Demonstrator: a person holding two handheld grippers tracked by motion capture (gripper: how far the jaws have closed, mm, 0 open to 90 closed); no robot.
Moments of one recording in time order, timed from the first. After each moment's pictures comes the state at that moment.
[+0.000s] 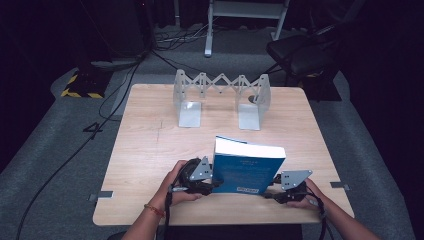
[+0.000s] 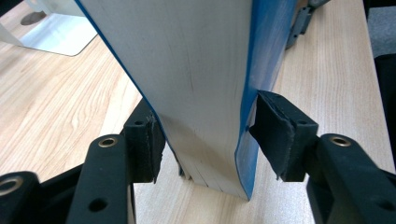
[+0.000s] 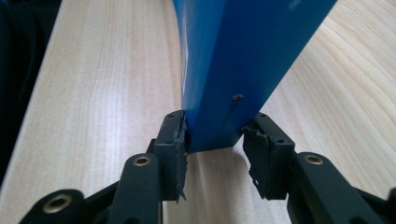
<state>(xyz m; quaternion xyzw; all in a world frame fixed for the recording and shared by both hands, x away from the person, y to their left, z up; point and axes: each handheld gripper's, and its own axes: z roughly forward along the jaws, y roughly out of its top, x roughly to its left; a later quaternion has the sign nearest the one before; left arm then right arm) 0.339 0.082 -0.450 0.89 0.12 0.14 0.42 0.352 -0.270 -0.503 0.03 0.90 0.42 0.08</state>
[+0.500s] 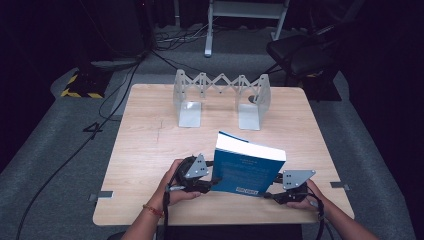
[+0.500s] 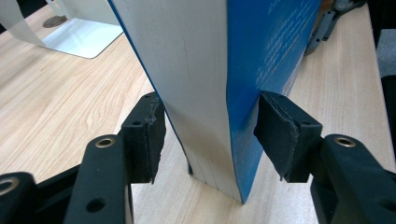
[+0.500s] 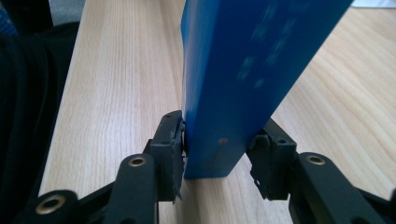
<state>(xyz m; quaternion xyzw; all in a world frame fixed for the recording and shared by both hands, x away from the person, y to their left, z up) 0.340 0.090 -0.448 0.87 0.15 0.14 0.45 0.345 -0.265 -0.488 0.04 0.89 0.45 0.08</state>
